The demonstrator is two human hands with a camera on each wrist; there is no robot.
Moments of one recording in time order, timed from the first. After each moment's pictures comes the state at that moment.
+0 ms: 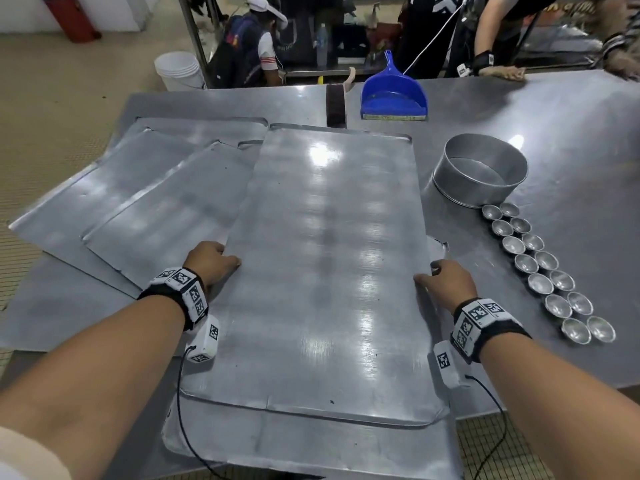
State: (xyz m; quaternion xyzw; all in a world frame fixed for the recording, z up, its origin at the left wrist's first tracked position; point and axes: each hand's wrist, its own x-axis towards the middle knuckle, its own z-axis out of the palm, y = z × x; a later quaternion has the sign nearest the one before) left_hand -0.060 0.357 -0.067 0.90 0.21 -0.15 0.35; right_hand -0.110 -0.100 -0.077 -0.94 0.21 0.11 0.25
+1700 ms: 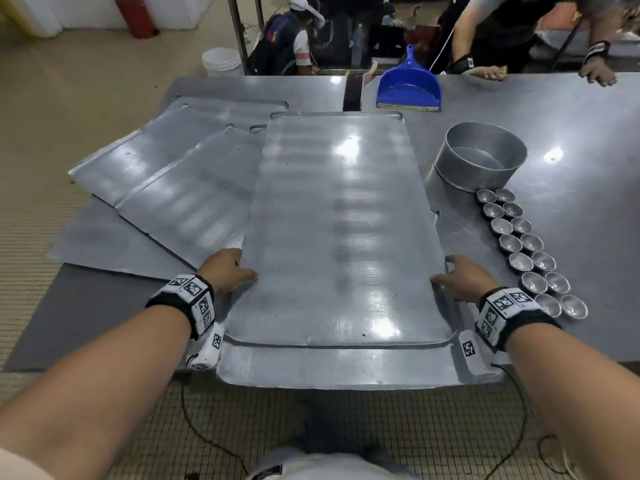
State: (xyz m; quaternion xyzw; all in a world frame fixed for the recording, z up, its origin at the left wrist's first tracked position) left_hand -0.207 0.297 -0.060 0.93 0.15 -0.18 0.27; right_hand -0.173 -0.178 -0.065 -0.94 0.13 0.21 0.25
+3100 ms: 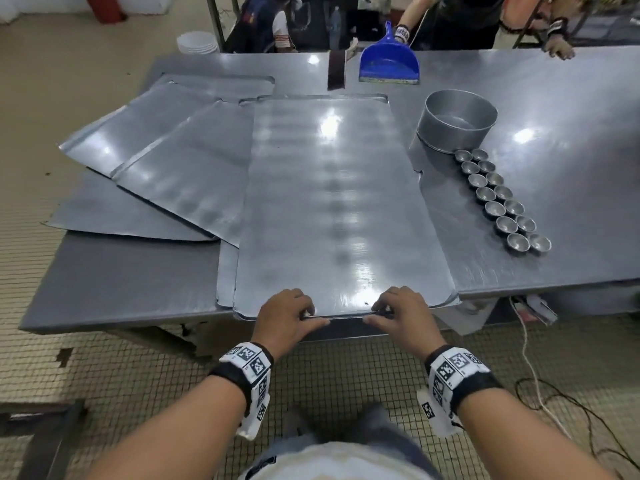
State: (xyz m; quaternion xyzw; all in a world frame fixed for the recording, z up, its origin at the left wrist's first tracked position) left_hand -0.396 0.192 -0.101 0.96 -0.10 -0.06 0.27; right_hand -0.387 -0.077 -0.097 -0.96 -0.10 0.05 0.27
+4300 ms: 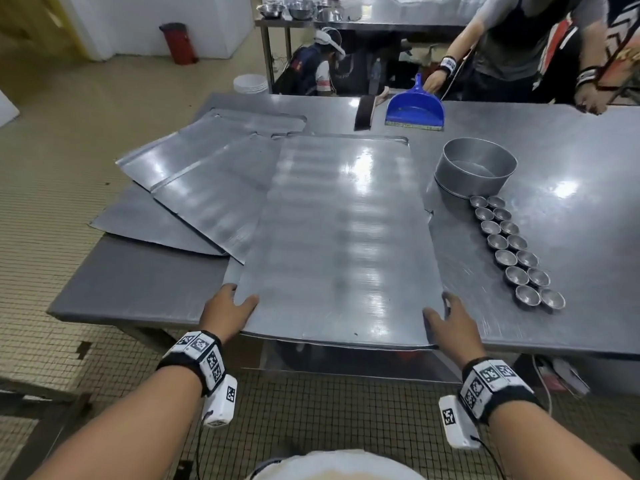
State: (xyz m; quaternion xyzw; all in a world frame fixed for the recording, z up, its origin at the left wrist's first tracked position) left_hand -0.369 0.260 -0.095 0.89 0.27 -0.05 0.36; right_hand -0.330 -0.171 -0.087 -0.89 0.16 0.09 0.42
